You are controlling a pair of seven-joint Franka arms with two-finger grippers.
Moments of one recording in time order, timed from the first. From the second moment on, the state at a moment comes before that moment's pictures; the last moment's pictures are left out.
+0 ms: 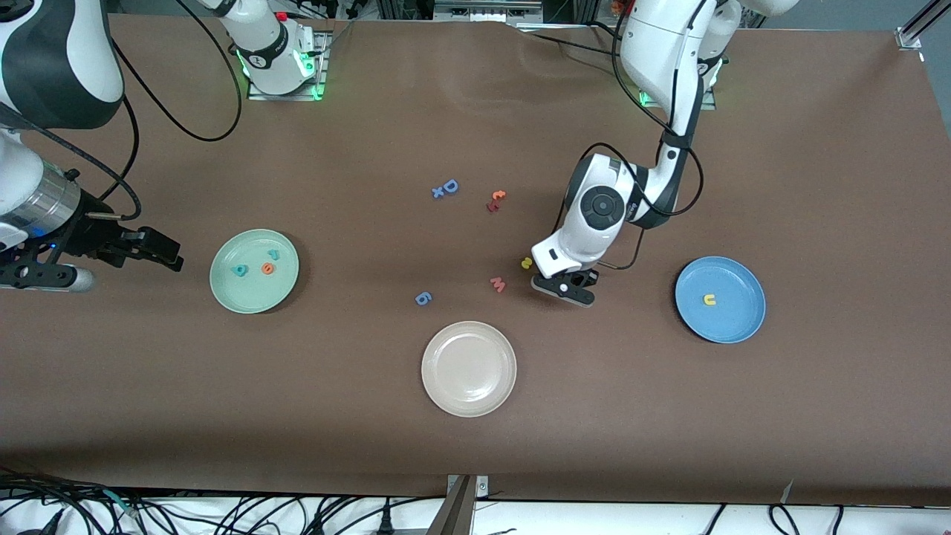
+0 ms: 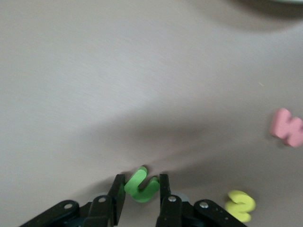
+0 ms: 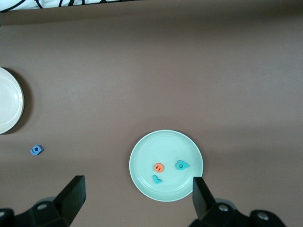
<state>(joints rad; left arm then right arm) -0.80 0.66 0.31 -1.84 -0.35 2.52 0.05 0.08 0.23 -0.03 -1.52 0.05 1.84 0.12</state>
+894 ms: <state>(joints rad) -0.52 0.59 0.37 -1.74 -0.17 2.14 0.32 0.08 0.23 -0.03 -1.51 0.05 1.85 0.12</state>
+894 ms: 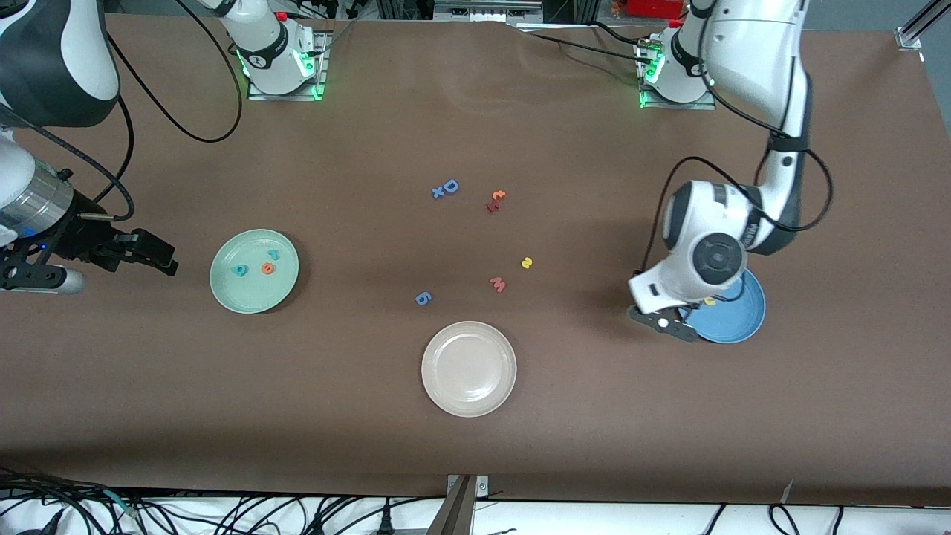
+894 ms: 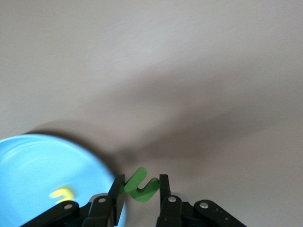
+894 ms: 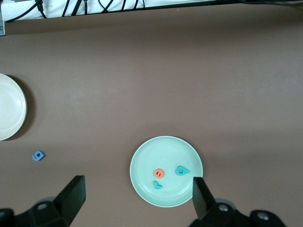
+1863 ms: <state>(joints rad) -0.39 0.60 0.36 -1.75 -0.17 2.14 0.45 0.08 0.25 -0.03 -1.51 0.05 1.86 0.12</state>
